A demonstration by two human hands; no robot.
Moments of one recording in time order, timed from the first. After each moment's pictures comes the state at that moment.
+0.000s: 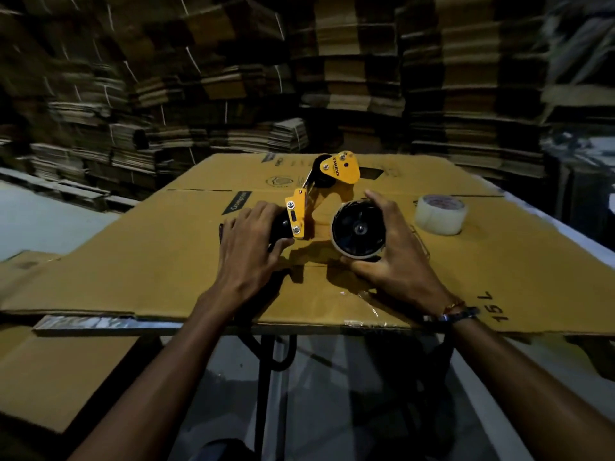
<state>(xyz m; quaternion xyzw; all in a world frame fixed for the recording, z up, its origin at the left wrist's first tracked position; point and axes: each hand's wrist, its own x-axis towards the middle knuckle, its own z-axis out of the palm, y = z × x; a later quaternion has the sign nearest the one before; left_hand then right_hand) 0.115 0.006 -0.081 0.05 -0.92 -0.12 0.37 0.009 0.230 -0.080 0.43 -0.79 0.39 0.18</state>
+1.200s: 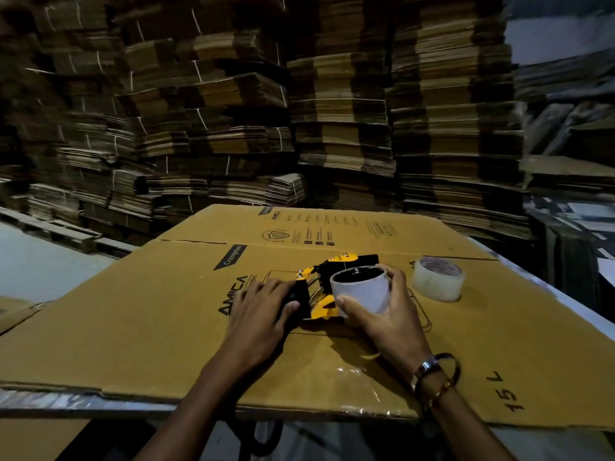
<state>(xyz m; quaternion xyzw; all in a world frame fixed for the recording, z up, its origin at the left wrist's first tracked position) 0.080 0.005 -0.105 0.07 -0.94 -0.17 0.28 0.000 0.214 -0.087 0.27 -0.79 0.55 0.08</state>
